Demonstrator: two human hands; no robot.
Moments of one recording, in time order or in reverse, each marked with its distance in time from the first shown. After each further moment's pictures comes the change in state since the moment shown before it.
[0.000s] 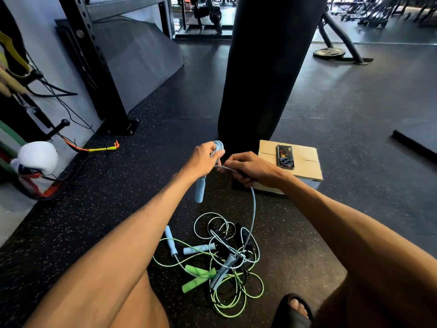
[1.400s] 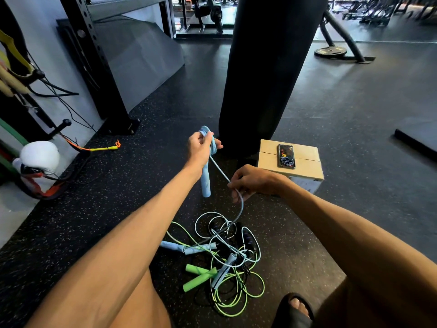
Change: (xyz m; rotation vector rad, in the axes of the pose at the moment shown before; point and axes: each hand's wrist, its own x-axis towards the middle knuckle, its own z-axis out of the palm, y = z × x) left_hand 0.013 0.001 0.006 -0.718 0.296 -0.204; right_hand 0.006 0.021 0.007 -0.068 -0.121 0.253
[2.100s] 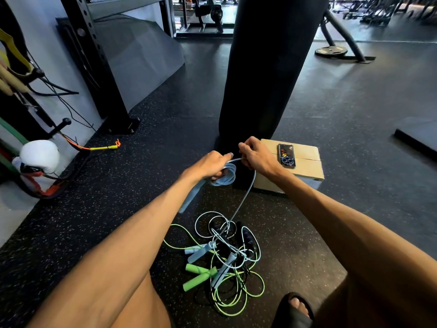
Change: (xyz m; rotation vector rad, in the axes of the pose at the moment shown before) left_hand -0.025 0.007 0.007 0.660 -0.539 -0.135; right_hand 0.012 -0.009 -0.019 0.018 0.624 -0.358
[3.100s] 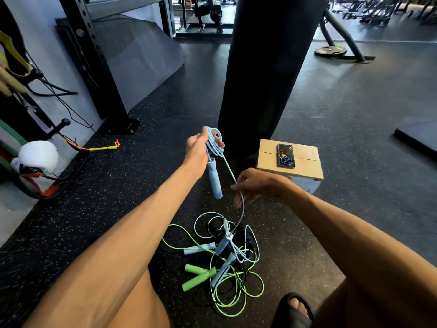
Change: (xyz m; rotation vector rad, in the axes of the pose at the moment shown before) left_hand 0.009 0.011 -0.013 -1.172 0.417 0.031; right_hand -0.025 0.012 0.003 -0.052 -0.651 0.467
